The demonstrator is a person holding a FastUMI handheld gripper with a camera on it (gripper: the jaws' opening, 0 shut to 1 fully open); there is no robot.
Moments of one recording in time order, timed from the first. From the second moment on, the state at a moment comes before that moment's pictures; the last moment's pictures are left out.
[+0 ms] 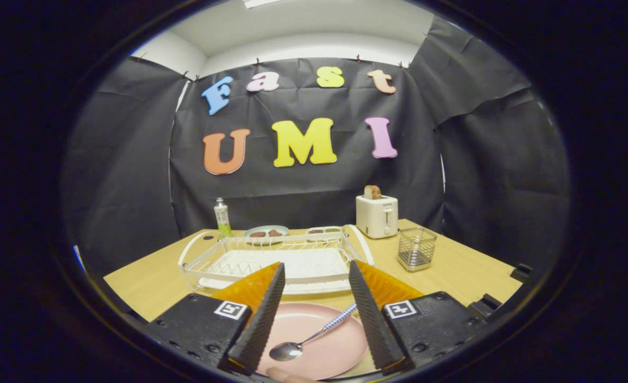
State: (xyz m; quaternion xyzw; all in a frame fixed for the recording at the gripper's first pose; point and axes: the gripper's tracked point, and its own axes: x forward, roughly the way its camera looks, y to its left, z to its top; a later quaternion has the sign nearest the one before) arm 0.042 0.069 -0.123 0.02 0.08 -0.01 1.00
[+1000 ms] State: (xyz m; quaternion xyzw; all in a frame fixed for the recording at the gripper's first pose) arm -0.040 -0.021 -0.033 -0.01 0.07 -0.05 1.00
